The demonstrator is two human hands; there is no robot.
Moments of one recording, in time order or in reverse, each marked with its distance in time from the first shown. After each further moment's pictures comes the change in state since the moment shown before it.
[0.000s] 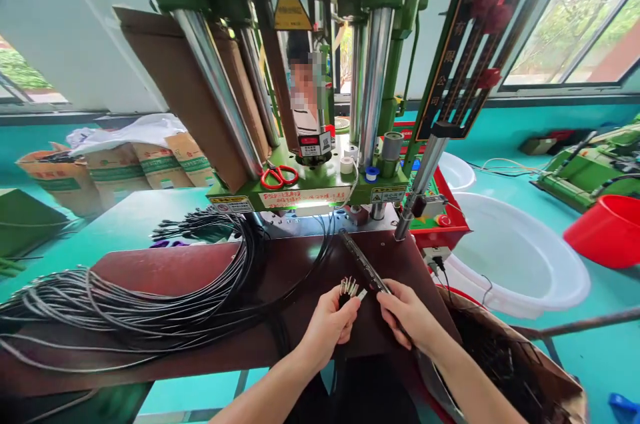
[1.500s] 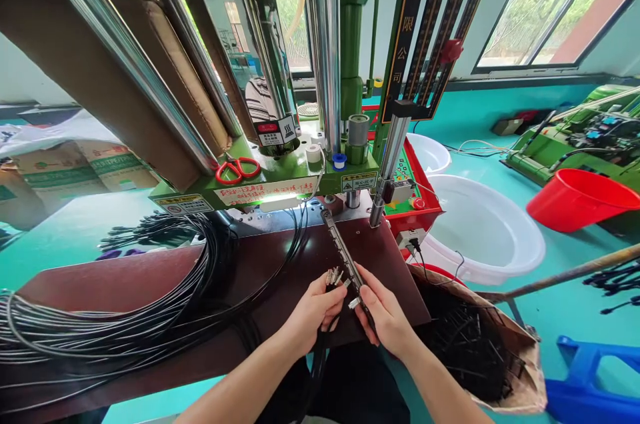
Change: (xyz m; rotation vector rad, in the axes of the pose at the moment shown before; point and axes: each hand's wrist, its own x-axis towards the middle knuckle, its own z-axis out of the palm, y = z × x) left_hand 0.013 -0.004 0.015 0.010 -0.181 -0.105; right_hand -0.021 0.019 0.006 0.270 0.099 -0.181
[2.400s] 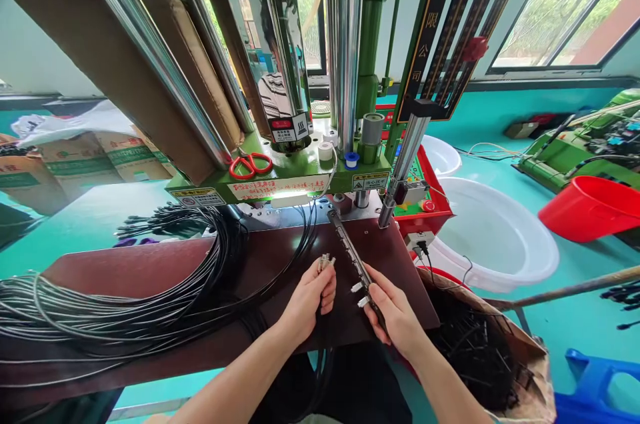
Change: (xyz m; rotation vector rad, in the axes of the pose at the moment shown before) left_hand 0.002 0.012 -0.017 -0.118 0.144 0.130; right_hand 0.002 -0.006 0.002 0.082 0.071 0.091
